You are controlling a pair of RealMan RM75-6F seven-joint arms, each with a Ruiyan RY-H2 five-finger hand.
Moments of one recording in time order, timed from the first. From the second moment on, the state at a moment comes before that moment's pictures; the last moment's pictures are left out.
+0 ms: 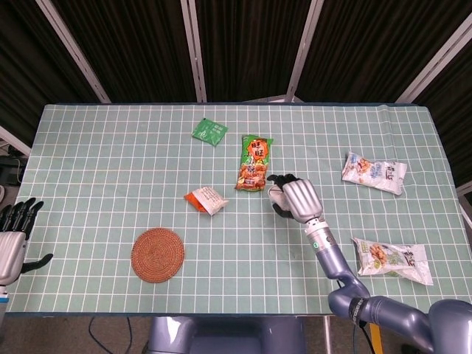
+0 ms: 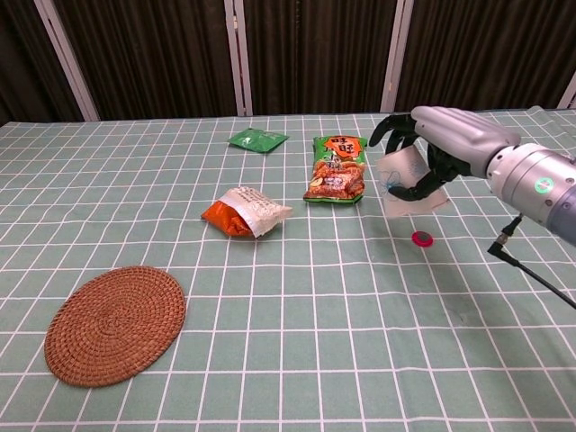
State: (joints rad) left arm -0.11 -1.14 -0.05 -1.60 1.44 1.43 0.12; right arm 0.67 -1.73 0.28 -1.20 -1.30 1.05 -0.15
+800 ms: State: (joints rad) left arm -0.11 -1.14 -0.05 -1.60 1.44 1.43 0.12; right arm 0.67 -1.79 0.25 -1.08 -1.27 1.03 -0.08
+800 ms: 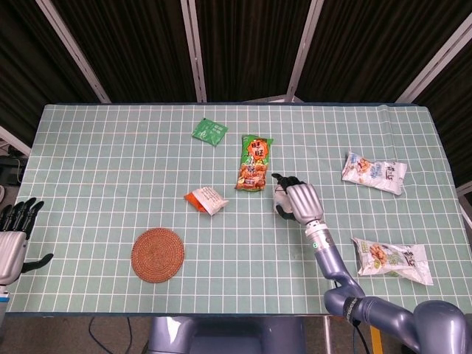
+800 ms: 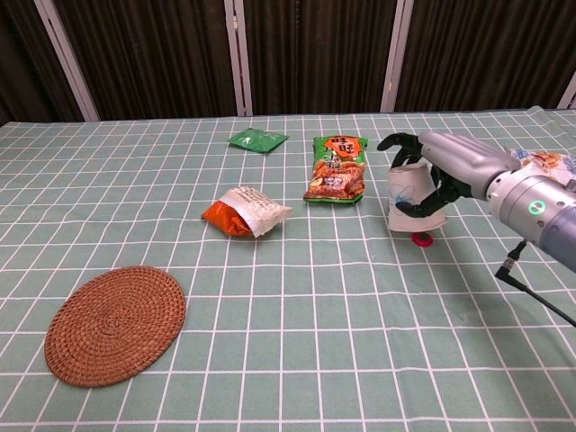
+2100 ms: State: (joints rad) left arm -0.08 -1.12 -0.03 -1.61 1.54 1.54 0.10; right arm 0.37 -1.26 0.08 -1.59 -1.52 1.43 -0.01
